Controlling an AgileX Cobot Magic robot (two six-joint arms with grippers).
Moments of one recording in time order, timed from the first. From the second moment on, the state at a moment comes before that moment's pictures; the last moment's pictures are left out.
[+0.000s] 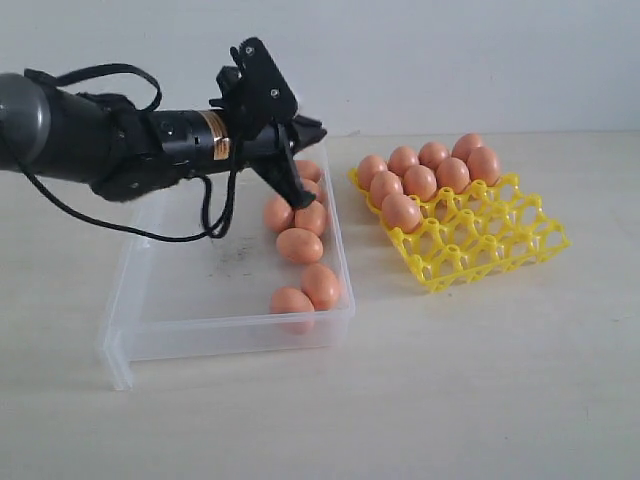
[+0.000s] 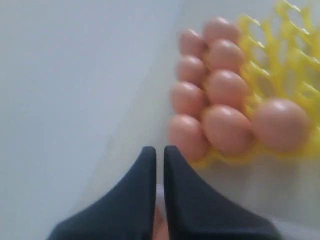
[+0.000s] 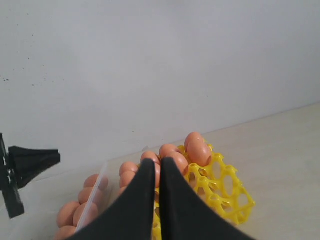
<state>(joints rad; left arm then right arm) -0.43 2.03 -1.22 0.65 -0.50 0.05 0.38 0.55 0.00 0.67 -0.62 -0.22</state>
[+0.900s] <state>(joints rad) -0.52 2.08 -1.45 -0.14 0.70 1.51 0.38 0.55 0.00 0.67 -0.62 -0.22</state>
